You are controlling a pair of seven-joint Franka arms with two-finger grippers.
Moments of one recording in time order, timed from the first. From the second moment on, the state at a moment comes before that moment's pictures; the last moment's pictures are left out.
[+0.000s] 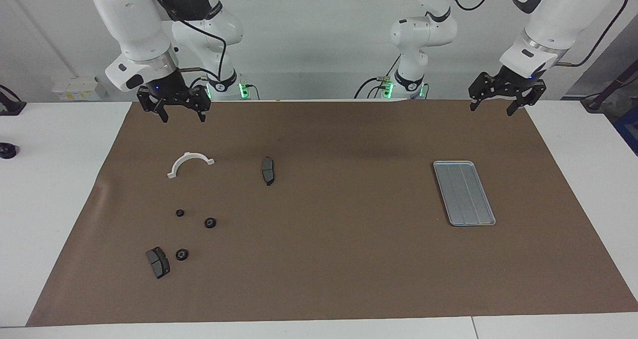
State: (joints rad) left arm 0.02 -0.05 -0.06 -1.63 -0.04 1.55 0.18; right arm 0.06 -0.10 0.03 -1.78 0.00 1.66 0.10
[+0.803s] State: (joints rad) left arm 0.02 -0.05 -0.06 -1.63 -0.04 1.55 0.18; right arm 0.05 -0.10 0.02 -1.80 0.01 1.71 0.09
